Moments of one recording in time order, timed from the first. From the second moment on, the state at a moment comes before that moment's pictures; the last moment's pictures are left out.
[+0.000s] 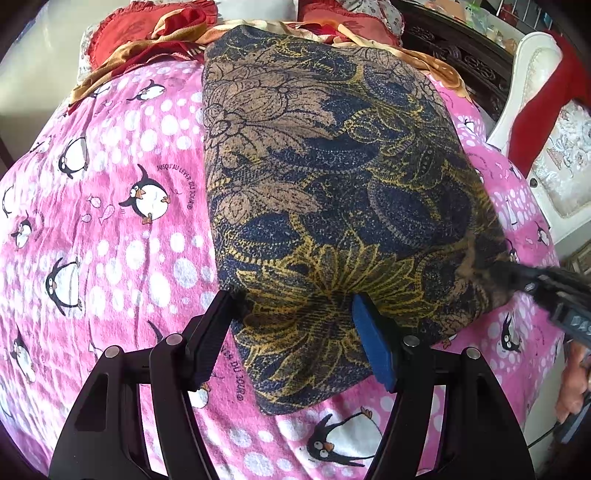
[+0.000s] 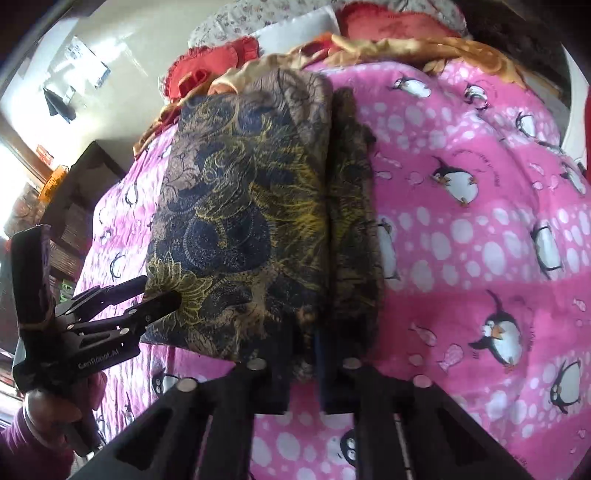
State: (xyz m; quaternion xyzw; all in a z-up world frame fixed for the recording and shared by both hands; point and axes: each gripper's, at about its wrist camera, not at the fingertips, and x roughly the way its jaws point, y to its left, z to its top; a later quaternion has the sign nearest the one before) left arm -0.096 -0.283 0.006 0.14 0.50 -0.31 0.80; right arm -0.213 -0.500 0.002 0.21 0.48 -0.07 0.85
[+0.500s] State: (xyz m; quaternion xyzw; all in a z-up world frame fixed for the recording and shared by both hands) left arm -0.087 -0.275 0.024 0.12 0.48 -0.31 0.81; right arm -0.199 -0.518 0.055 0.15 0.41 -0.12 0.89
